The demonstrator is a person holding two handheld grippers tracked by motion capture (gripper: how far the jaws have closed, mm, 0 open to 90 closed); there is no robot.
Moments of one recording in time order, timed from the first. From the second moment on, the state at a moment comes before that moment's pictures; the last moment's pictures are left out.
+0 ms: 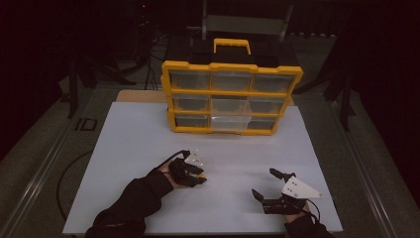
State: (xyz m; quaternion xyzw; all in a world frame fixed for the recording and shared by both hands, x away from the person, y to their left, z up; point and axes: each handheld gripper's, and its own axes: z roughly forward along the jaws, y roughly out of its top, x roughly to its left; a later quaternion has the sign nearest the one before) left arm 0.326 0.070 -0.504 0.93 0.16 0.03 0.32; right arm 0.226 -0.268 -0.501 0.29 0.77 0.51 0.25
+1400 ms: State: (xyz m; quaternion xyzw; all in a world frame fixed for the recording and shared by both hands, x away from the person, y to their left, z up) left arm 0.319 0.078 -0.417 0.93 0.09 0.03 0.35; right arm 0.226 -0.268 -0.501 0.29 0.77 0.52 0.25
